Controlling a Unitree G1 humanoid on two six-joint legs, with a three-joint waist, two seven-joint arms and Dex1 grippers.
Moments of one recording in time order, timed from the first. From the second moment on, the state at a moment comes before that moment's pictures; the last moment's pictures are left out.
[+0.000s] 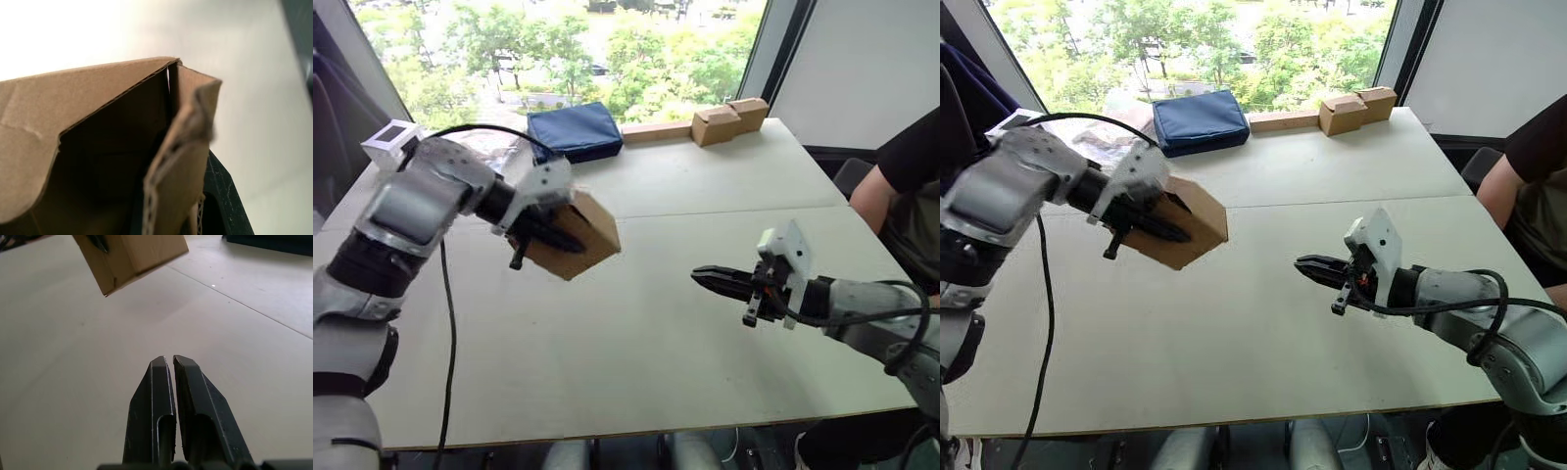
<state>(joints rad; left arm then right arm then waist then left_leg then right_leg) -1.11 0.90 -0.53 0.06 -0.23 0.65 -1.52 -0.22 -0.93 -0.12 -0.66 0.91 0.80 0.58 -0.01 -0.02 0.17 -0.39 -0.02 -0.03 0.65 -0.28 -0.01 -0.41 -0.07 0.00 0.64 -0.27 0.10</state>
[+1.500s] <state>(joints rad) -0.58 0.64 0.25 -0.13 -0.36 1.06 -1.00 -0.15 -0.63 -0.09 -0.52 0.83 0.75 0.58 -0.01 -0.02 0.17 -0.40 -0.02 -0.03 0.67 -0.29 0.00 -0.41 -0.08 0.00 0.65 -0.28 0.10</state>
